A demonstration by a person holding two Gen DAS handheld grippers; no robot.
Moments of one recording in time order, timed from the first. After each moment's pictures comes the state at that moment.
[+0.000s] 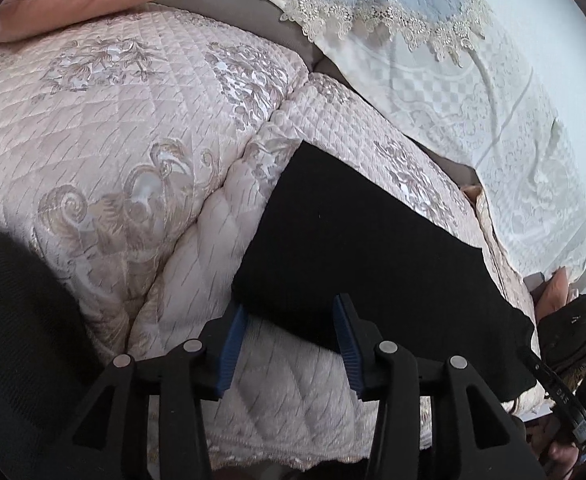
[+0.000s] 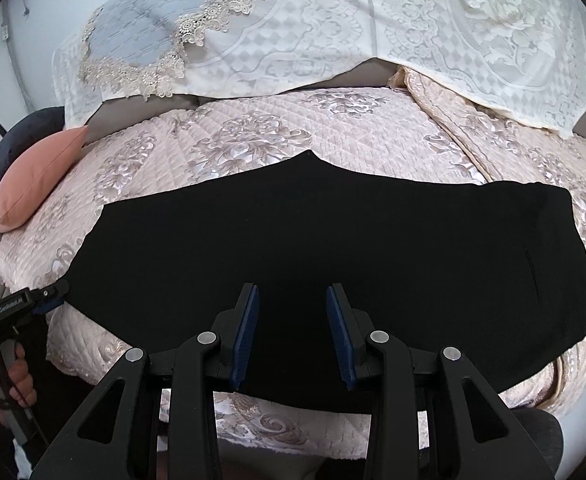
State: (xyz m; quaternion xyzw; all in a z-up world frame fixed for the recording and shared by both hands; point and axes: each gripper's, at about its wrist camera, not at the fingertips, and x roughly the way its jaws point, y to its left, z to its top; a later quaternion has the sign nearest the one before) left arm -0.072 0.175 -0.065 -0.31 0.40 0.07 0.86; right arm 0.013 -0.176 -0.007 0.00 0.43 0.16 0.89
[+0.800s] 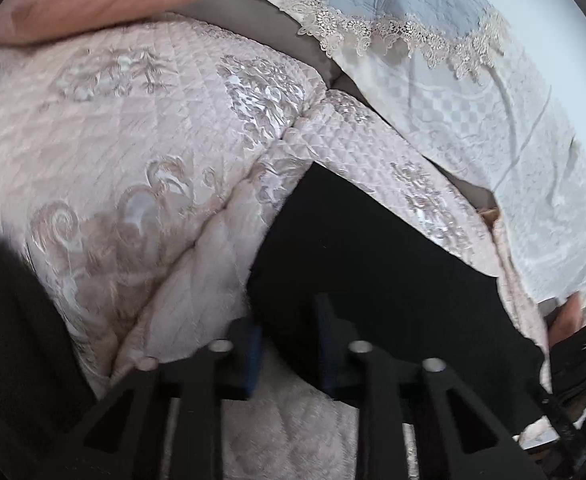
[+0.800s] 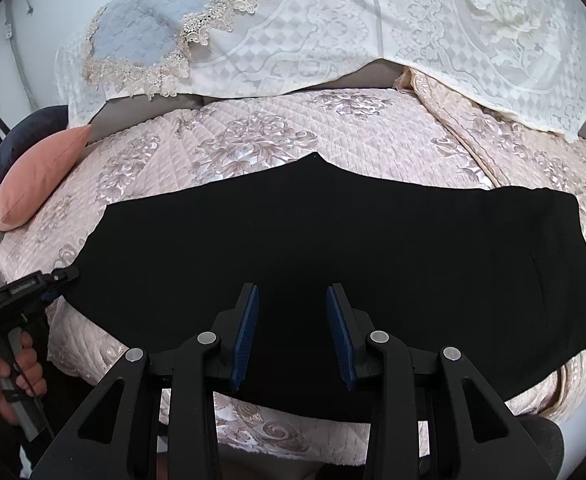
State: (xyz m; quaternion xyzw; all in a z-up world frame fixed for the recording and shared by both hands) left arm -0.053 0.174 -0.067 -0.31 0.38 0.12 0.86; right arm 0.016 -0.173 -0.006 0.00 0.43 0.17 0.89
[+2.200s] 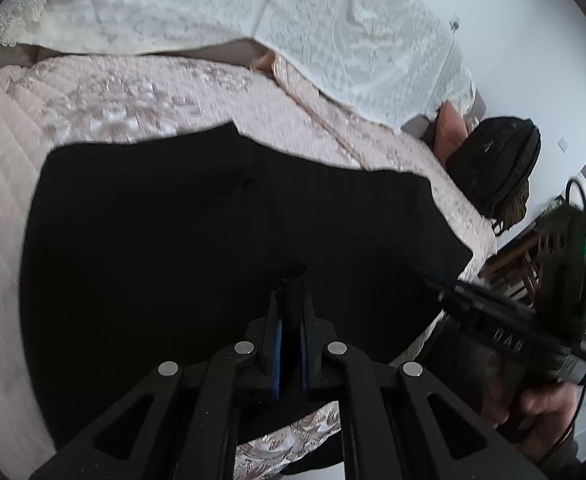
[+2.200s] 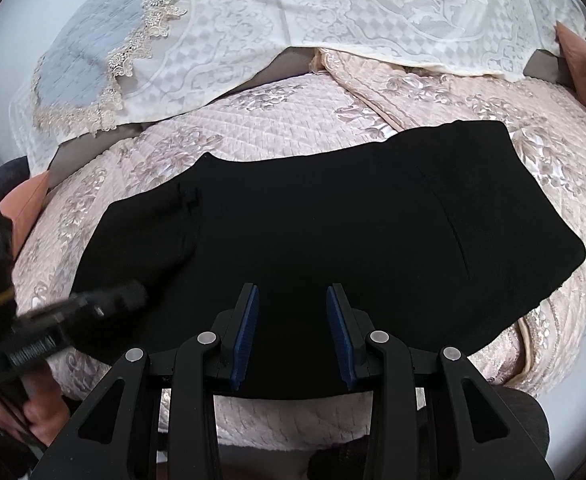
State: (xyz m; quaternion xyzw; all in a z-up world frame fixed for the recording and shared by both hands) left arm 0.015 -0.054 -0.046 -0.14 0.45 -0.25 0.85; right arm 0.020 -0.257 -0.026 0.07 0.44 0.10 0.89
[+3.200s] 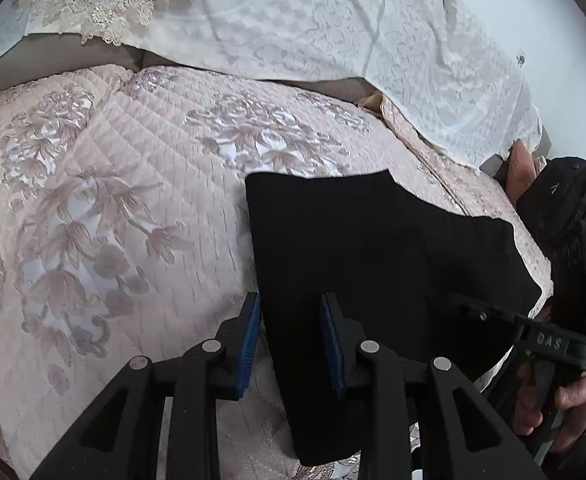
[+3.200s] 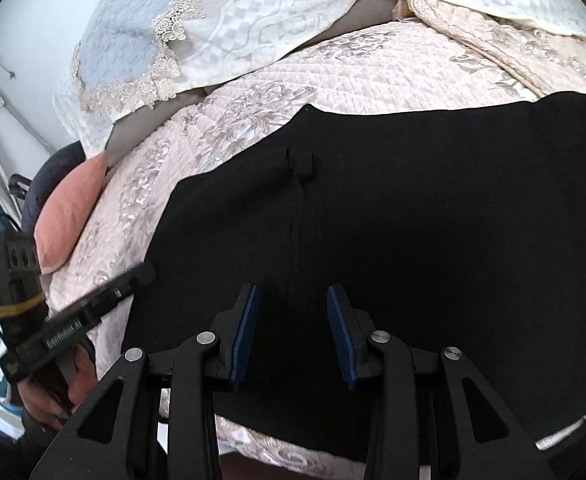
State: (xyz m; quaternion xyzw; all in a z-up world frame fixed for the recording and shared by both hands) left arm 0.016 0.043 -0.050 -0.14 0.43 -0.11 0.89; right arm 0.064 -0.190 -0.055 0.14 0.49 0.23 0.83
